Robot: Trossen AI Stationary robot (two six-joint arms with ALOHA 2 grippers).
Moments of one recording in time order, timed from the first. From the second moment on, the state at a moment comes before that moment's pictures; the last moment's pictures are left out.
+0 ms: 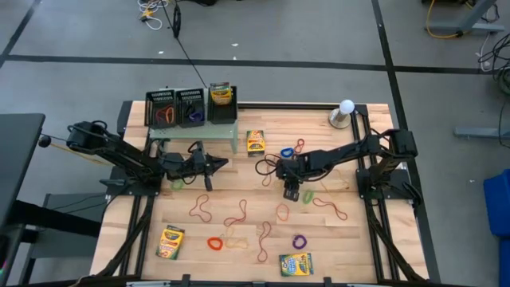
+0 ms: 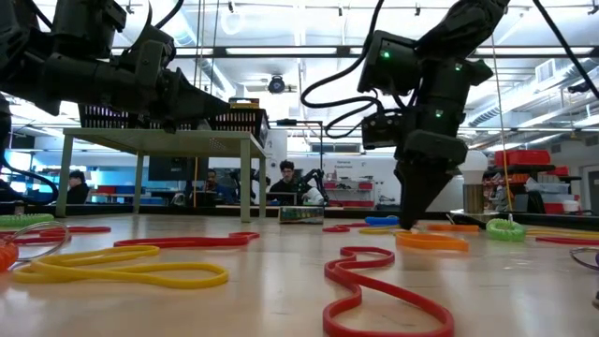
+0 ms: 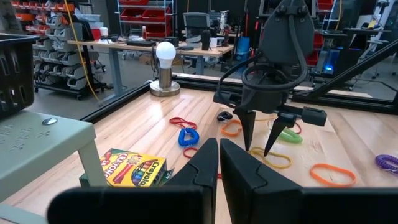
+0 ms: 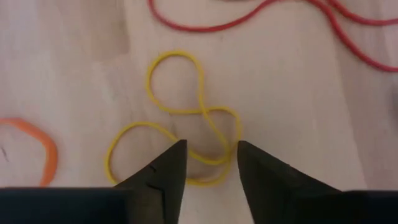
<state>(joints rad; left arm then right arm) -0.11 1.29 0.14 1.13 -0.42 -0.03 0.00 1.73 0.93 -0.45 0.03 0.23</state>
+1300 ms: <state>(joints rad) -0.08 1.29 0.18 1.20 -0.32 -0.13 0.00 1.71 0.98 -0.14 0.14 0.03</state>
